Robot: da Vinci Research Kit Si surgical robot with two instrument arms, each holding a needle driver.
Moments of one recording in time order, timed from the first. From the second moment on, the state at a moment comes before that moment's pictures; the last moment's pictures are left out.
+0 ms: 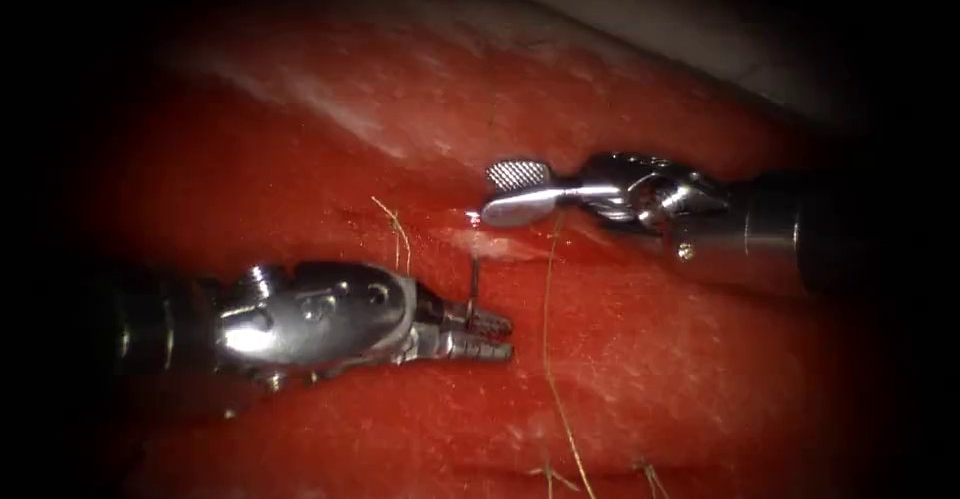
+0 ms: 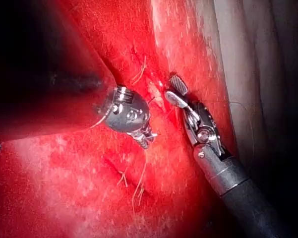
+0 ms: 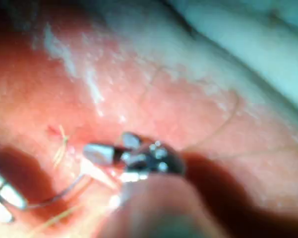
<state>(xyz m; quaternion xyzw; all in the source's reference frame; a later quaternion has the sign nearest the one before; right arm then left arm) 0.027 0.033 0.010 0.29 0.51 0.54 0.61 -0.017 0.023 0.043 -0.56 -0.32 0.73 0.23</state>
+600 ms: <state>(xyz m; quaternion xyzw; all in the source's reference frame) 0.023 0.033 0.006 0.28 0.52 0.52 0.62 -0.016 0.027 0.042 -0.56 -0.02 0.82 0.08</state>
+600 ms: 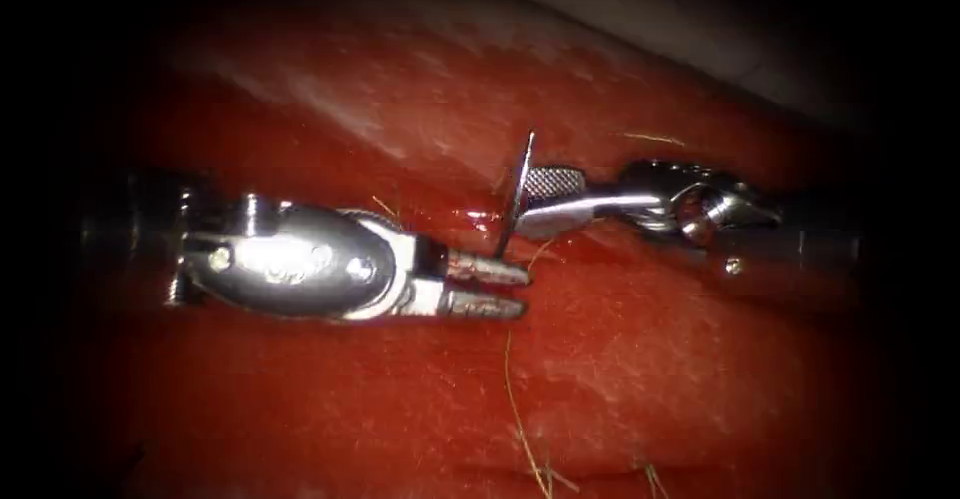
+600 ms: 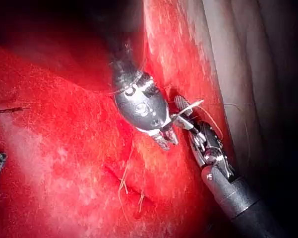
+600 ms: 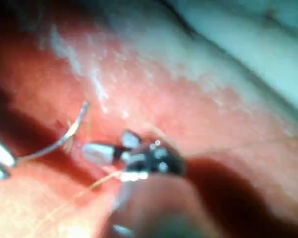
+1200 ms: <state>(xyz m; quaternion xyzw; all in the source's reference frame) 0.023 0.034 0.003 0.27 0.54 0.54 0.59 -0.017 0.031 0.042 -0.55 0.05 0.83 0.06</state>
